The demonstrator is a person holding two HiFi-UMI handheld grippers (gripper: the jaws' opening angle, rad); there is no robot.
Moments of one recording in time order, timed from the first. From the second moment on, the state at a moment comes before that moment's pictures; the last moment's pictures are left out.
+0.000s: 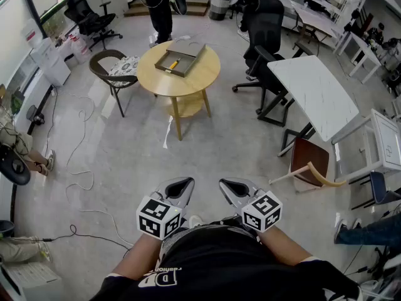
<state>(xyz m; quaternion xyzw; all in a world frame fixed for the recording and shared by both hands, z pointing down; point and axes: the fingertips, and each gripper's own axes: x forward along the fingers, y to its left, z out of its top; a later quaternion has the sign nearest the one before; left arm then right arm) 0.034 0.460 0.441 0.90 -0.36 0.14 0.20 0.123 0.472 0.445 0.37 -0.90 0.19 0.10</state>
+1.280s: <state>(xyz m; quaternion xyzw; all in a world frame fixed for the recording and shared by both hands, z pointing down) -0.009 0.464 0.459 0.89 -0.38 0.13 0.22 0.092 0.474 0.458 0.37 -0.90 0.20 0.11</state>
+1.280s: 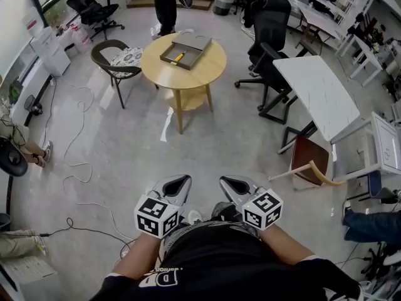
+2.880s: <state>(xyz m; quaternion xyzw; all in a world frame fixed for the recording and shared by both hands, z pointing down) -0.014 0.311 0.462 0.88 -0.40 0.15 0.22 0.079 0.299 0.461 0.34 -0.91 0.22 0.09</state>
